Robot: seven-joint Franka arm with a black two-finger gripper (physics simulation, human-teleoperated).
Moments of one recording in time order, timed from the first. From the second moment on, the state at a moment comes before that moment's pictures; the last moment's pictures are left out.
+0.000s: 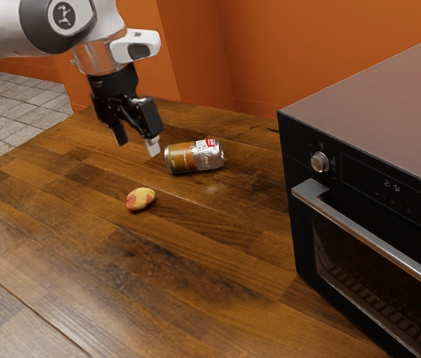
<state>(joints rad) 0.16 0.23 0.00 -1.10 -0.04 1.34 0.22</state>
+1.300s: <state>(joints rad) 0.09 -0.19 -0.50 -1.73 -0.19 2.09 1.55</state>
